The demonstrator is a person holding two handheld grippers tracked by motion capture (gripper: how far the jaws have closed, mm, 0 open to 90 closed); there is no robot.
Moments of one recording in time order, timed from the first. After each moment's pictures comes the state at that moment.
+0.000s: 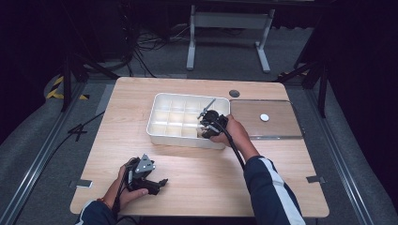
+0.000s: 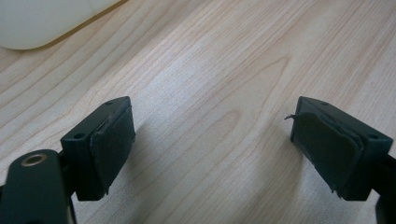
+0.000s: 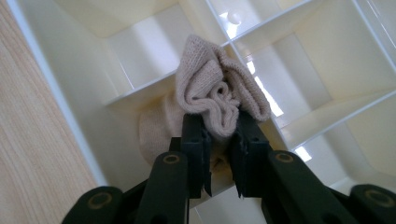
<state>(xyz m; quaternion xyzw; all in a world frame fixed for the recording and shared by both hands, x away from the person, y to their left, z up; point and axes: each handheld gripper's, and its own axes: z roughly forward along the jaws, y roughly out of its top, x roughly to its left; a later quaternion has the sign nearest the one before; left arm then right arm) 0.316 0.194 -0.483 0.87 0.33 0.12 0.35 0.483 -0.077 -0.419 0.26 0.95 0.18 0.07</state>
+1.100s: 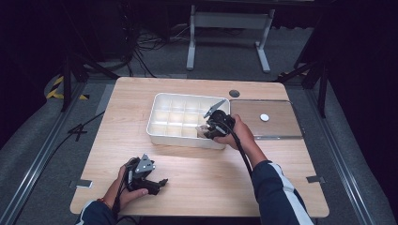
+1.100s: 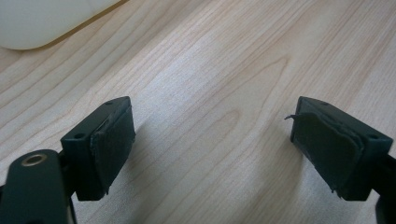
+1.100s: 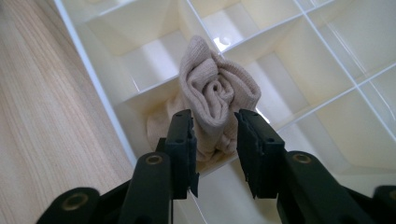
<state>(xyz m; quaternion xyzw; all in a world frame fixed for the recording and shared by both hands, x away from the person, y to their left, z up) 0.316 0.195 -0.483 0.87 0.33 0.12 0.35 0.468 -0.097 -0.405 0.26 0.93 0.25 0.10</state>
